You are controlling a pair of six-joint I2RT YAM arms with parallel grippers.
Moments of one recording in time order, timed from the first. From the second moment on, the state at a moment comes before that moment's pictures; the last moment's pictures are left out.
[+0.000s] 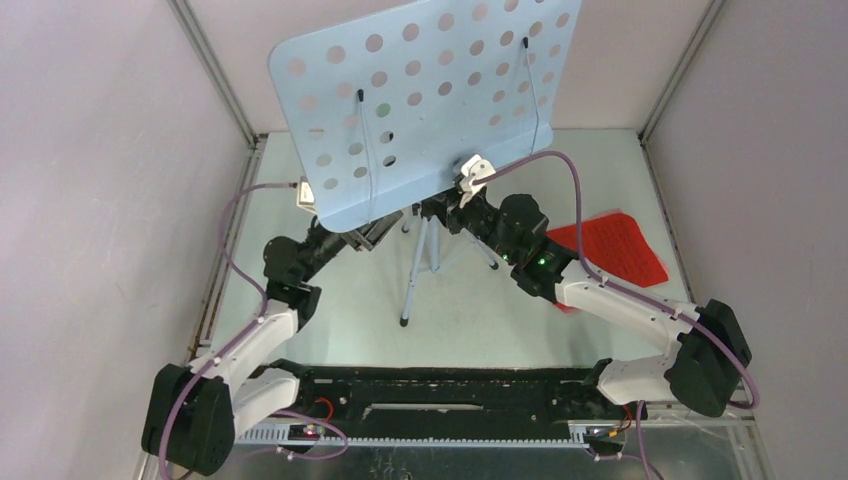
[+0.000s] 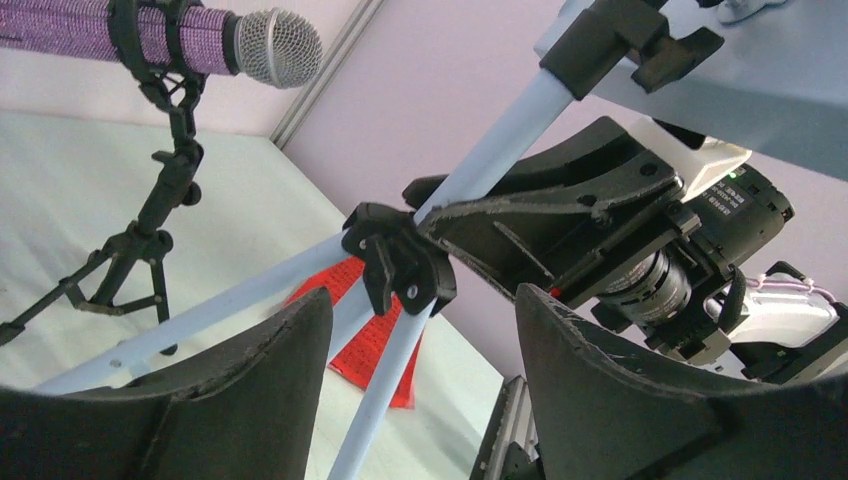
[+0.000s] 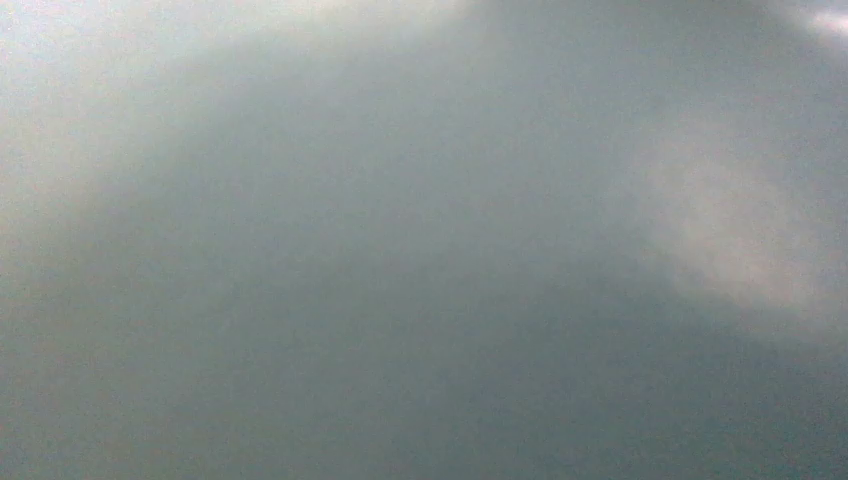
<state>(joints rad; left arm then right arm) -0.30 1.00 0.44 0.94 0.54 -0.93 0.84 1.31 0.98 0.41 0.03 -0.06</state>
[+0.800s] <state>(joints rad) -0.39 1.08 0.64 0.45 0.41 -0.98 0.84 1.31 0.98 0.41 0.02 -0.05</state>
